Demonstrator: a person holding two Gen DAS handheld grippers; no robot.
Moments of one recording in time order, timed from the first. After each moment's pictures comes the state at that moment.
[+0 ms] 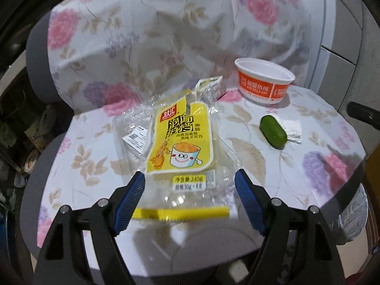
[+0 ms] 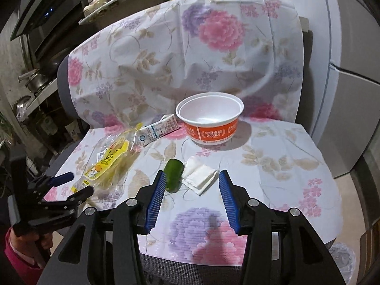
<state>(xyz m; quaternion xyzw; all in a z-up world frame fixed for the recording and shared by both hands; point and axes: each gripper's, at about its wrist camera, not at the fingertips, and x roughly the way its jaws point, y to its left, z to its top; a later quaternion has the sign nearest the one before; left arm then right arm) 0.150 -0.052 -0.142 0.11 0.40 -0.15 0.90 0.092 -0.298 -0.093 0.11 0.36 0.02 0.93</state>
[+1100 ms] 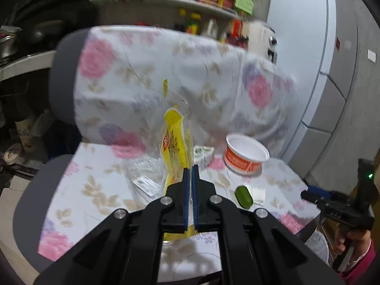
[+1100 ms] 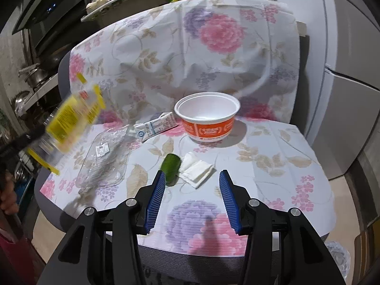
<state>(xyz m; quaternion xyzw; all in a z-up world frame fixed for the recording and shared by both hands) 0.124 0.020 -0.045 -0.04 0.28 -0.19 0.94 0.078 -0.289 -0.089 0.09 0.35 0.02 0.93</state>
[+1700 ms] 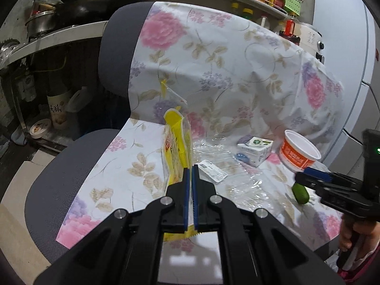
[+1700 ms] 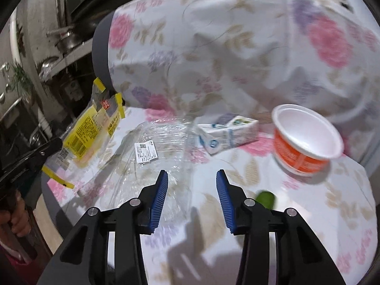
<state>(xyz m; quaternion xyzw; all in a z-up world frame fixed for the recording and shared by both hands) 0.156 0.087 -0.106 -0.06 0.31 -0.08 0.94 0.185 -0.160 -0.113 0.02 0.38 0.13 0.92</state>
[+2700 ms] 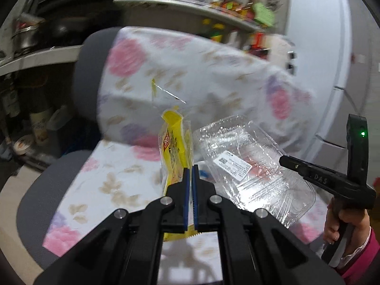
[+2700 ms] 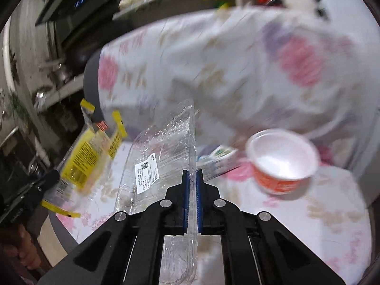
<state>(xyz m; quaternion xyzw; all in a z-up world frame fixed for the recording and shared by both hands) 0.122 0.036 -0.056 -0.07 0.25 -0.17 0.95 0.159 -0.208 -0.054 0.07 0.31 0.09 0.95</state>
